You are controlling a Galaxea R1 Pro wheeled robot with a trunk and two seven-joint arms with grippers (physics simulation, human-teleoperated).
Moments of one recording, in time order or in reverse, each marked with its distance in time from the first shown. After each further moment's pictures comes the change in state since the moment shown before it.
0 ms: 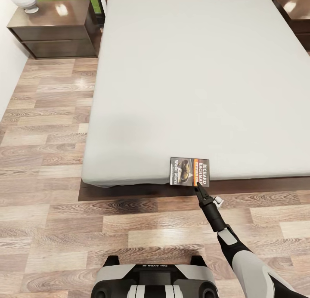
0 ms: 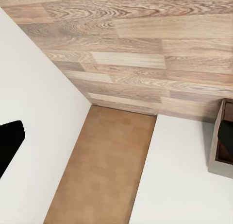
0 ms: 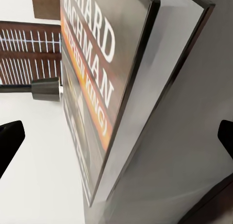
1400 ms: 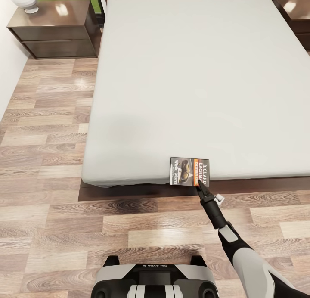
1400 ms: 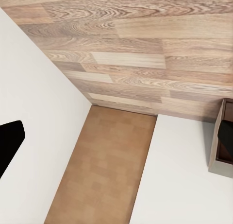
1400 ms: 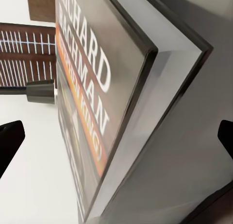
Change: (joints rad) left arm 0.000 0.000 -0.002 0.000 -0.002 0.000 0.000; right arm -0.014 -0.005 -0.004 -0.011 -0.002 0.000 -0.035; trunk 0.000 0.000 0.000
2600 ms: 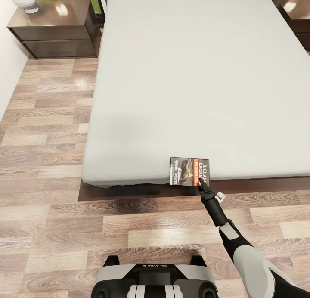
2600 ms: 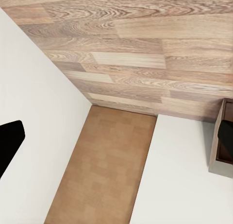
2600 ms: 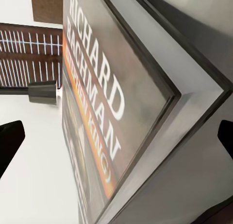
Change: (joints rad) left arm 0.000 0.000 0.000 0.000 0.000 0.000 0.001; right arm -0.016 -0.008 -0.002 -0.002 0.000 0.001 0.001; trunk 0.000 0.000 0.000
